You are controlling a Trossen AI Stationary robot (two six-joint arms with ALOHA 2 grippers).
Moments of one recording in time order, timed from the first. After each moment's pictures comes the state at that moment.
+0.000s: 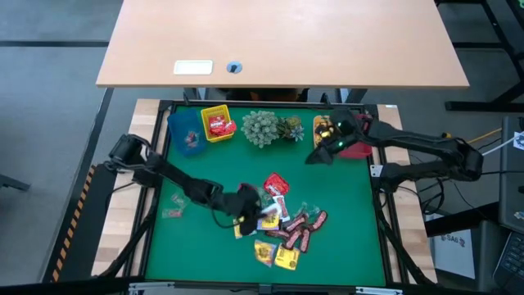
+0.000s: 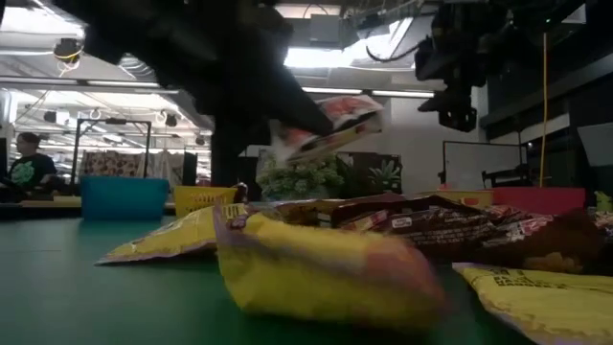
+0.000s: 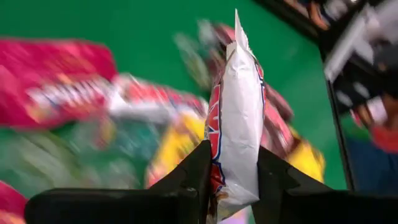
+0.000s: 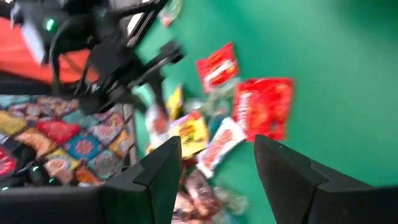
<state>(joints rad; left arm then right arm) -0.33 1.77 0.85 0.37 -0.24 -0.72 -0.41 1.12 0.76 -0.35 -0.70 0.52</state>
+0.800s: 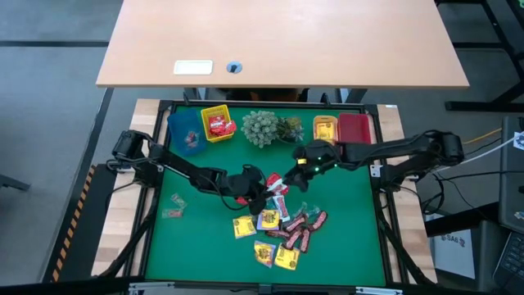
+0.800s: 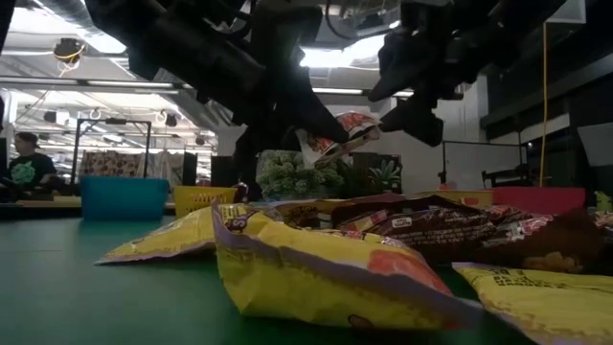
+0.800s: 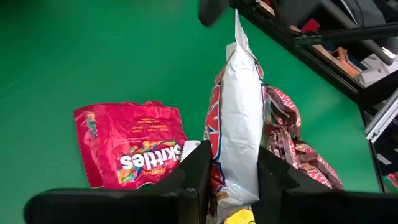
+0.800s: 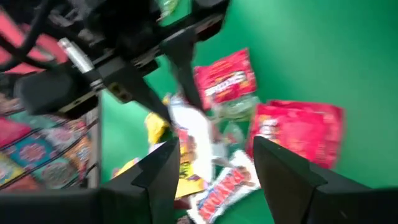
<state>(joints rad) -0.19 1.77 0.85 0.41 -0.28 -0.72 -0.05 1.38 0.76 0.01 -0.32 0.64</state>
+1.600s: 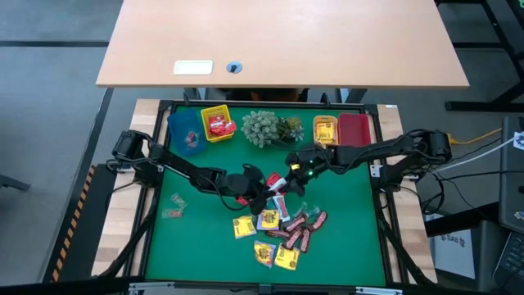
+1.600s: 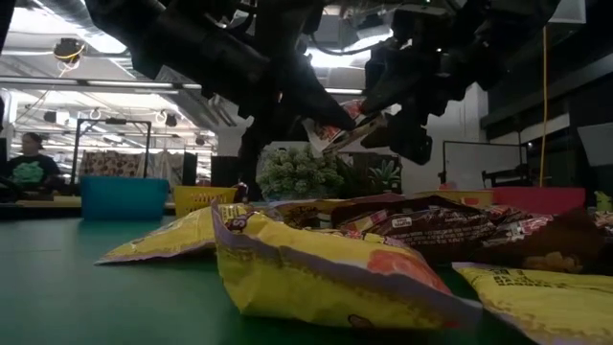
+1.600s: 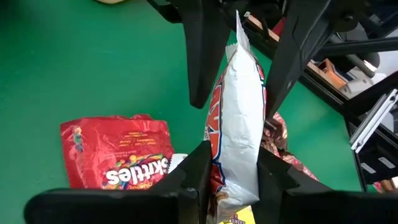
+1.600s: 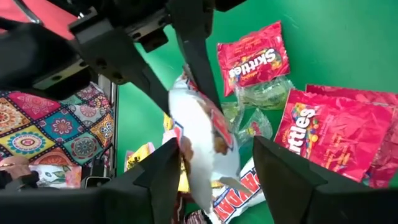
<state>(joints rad) -0.19 1.77 0.85 0.47 -0.28 -0.72 -0.04 1.50 0.76 0.13 -0.44 0.63</state>
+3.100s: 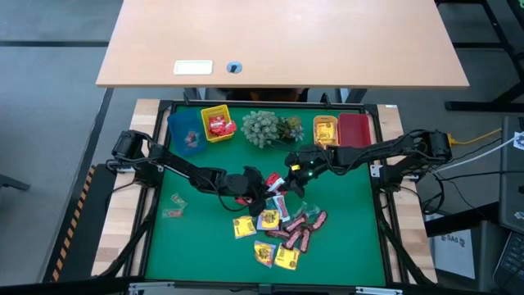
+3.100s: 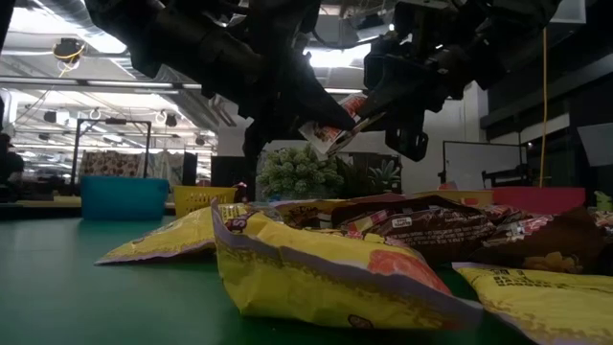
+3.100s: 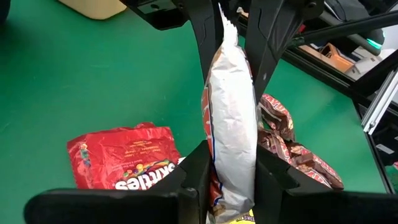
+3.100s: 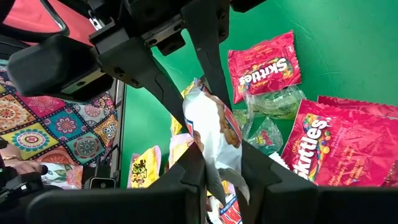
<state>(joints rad) -0.19 1.77 0.85 0.46 -0.28 -0.59 -0.03 1.50 0.76 0.18 -0.44 0.62</state>
